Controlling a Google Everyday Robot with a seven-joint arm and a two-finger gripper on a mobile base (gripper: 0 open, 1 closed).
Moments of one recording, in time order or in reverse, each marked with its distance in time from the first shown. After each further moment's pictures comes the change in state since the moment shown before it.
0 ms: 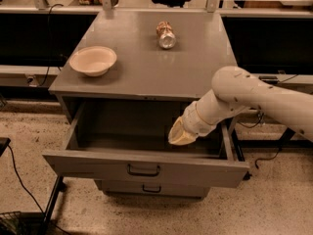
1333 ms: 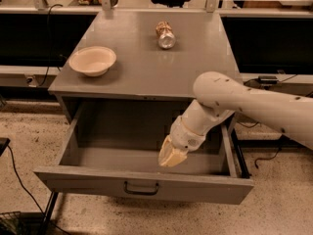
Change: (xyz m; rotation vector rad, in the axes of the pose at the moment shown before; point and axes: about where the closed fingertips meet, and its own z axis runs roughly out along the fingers) arm -0.032 0.070 0.029 -0.278 0.002 0.066
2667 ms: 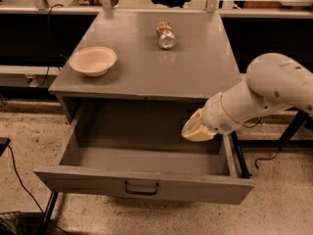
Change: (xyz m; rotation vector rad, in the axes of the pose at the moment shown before) arm 0.008 -0.013 -0.113 0.358 -0.082 0.110
